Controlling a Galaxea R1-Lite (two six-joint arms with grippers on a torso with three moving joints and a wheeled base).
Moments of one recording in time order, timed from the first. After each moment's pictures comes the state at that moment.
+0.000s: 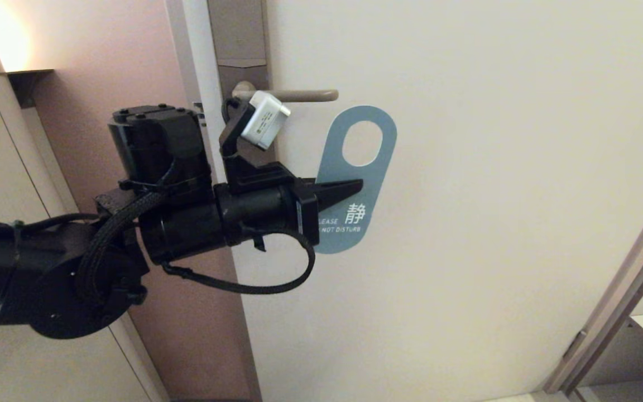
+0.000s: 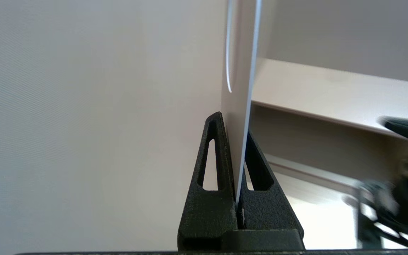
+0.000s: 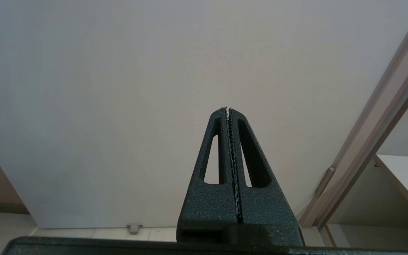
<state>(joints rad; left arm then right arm) -0.66 1.71 -0.98 -0.73 -0.49 -0.05 0.00 0.00 0.00 0.00 0.00 -0.05</state>
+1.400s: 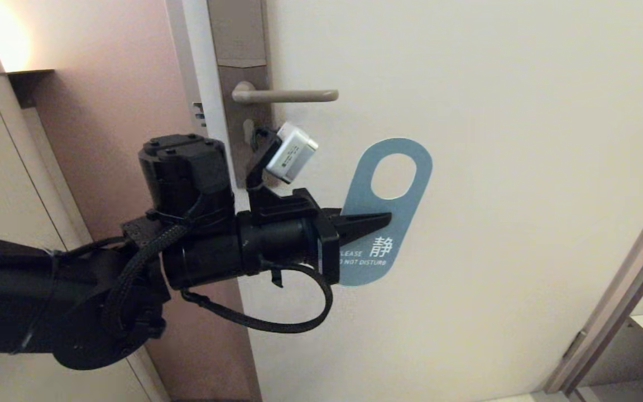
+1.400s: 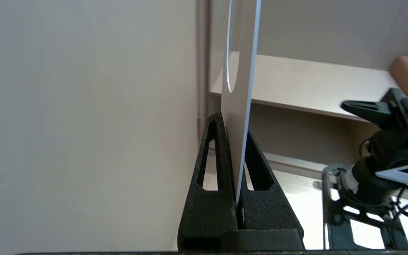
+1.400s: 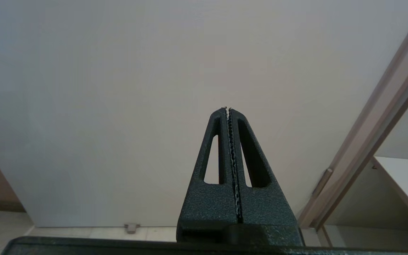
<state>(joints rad) -0.73 1.76 -0.93 -0.82 -0.56 -0.07 0.00 0.00 0.00 0.00 0.00 -0.06</state>
